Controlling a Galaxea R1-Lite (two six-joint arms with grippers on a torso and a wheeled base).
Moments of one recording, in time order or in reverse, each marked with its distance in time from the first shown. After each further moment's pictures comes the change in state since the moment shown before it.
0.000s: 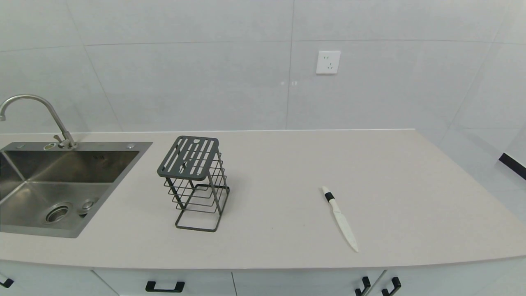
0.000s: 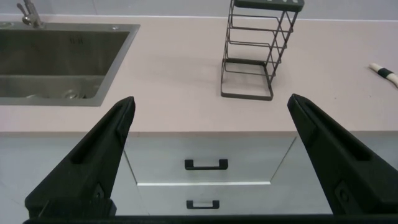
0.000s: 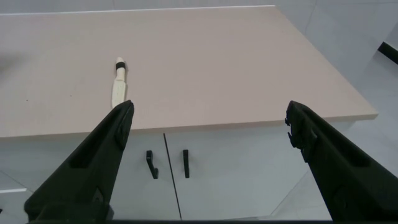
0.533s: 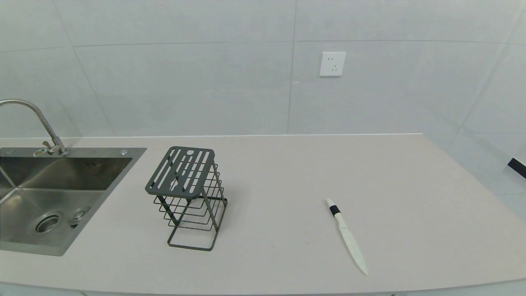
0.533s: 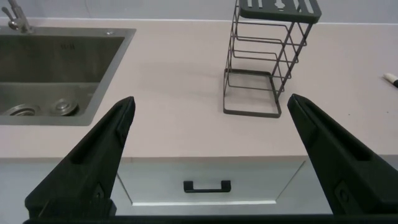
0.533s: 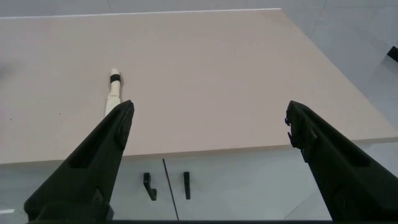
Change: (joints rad) left arm -0.001 0.000 0.000 0.000 -0.001 -0.001; right arm -0.001 0.000 0.000 0.000 0.000 0.000
